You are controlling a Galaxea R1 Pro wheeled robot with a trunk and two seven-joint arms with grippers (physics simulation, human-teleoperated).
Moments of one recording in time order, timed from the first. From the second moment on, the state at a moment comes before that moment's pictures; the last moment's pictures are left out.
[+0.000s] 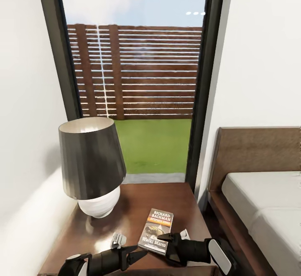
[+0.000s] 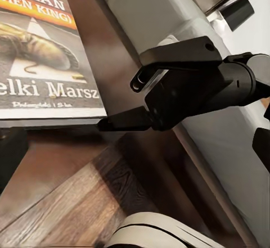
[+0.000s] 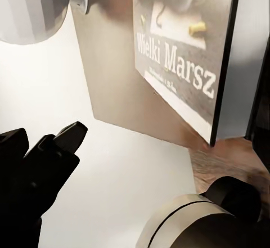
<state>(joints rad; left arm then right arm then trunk) -0.18 0.00 -0.02 -1.00 0.20 0.48 -1.02 -0.43 -0.02 0.06 -0.58 -0.71 0.97 0.61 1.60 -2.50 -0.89</state>
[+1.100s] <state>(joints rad) -0.18 0.00 -0.02 -1.00 0.20 0.49 -1.02 -0.43 -0.03 0.06 -0.58 -0.71 0.97 0.62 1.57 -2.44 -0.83</state>
